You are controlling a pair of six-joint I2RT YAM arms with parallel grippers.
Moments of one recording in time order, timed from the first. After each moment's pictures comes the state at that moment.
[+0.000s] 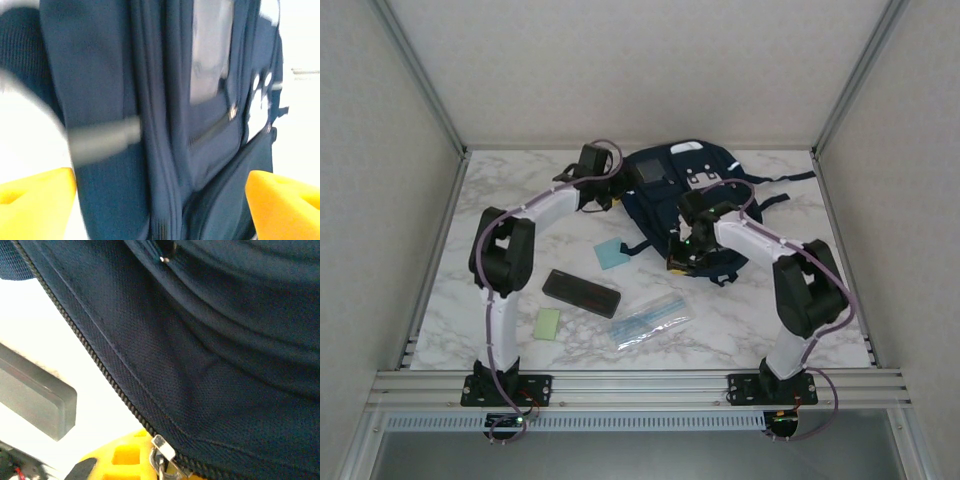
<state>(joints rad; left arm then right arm) -0.45 2.08 1.58 -0.27 0.29 -0.95 0.55 1.77 1.25 -0.84 -0.40 0.56</state>
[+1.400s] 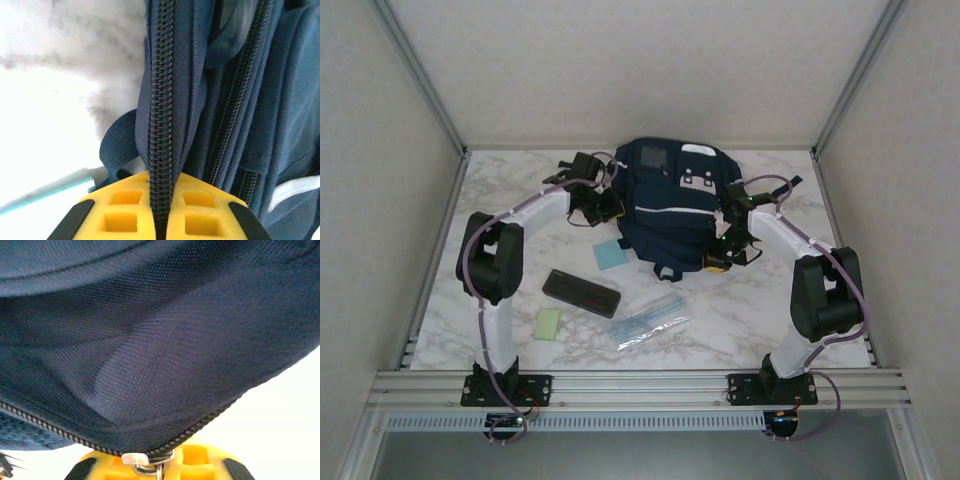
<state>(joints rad) -0.40 2.05 1.60 -0.53 0.38 -0.78 0.30 1.67 1.21 -1.05 -0.33 0.32</state>
